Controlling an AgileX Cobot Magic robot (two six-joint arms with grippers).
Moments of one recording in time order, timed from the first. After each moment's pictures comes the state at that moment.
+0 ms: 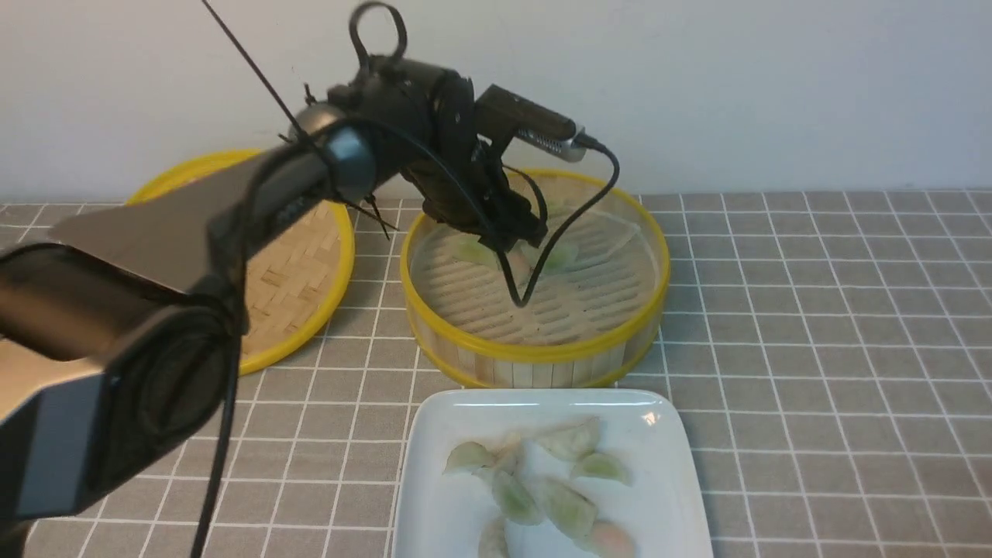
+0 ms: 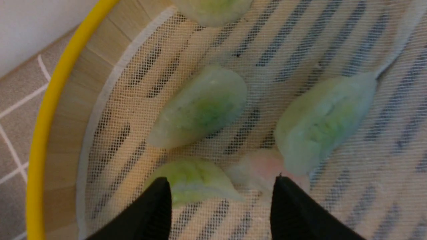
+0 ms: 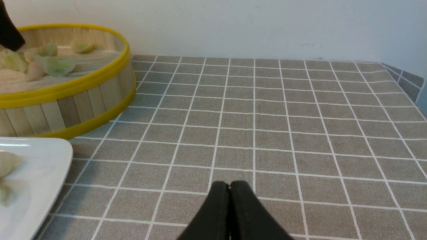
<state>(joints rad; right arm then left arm) 0.03 -0.01 0.02 -0.07 0.39 0.12 -0.45 2.34 -2.07 0.00 0.80 0.15</state>
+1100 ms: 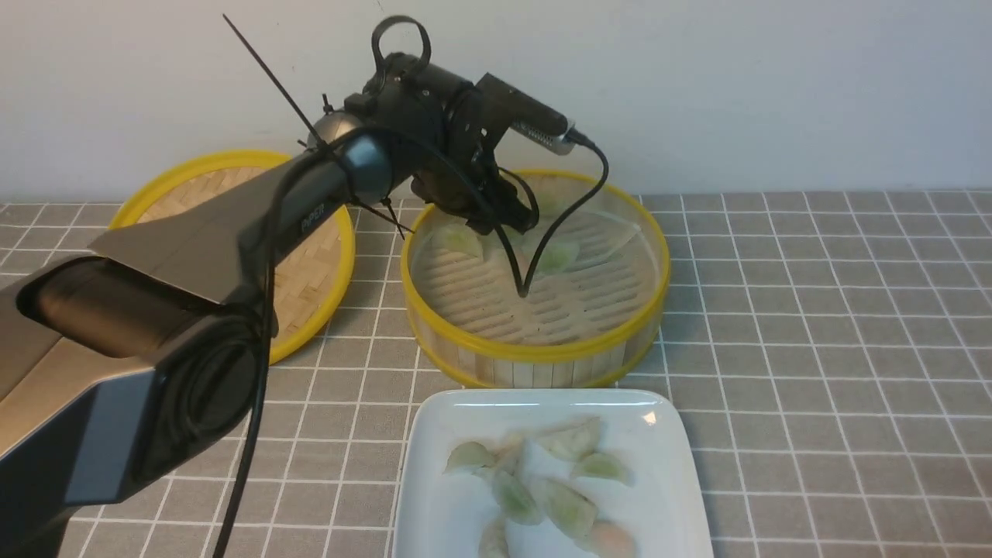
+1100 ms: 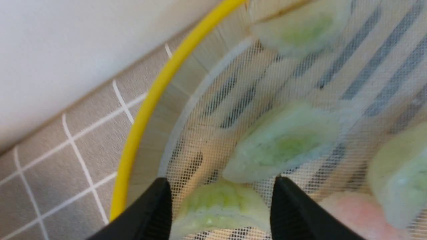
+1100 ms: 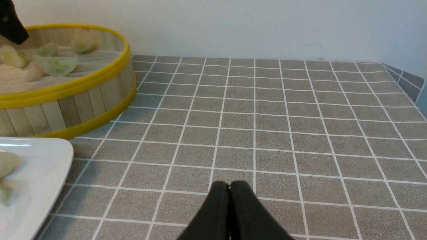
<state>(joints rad) 0.03 -0.01 0.02 -0.07 0.39 0.12 -0.44 2.42 -2.19 0.17 0.82 0.05</state>
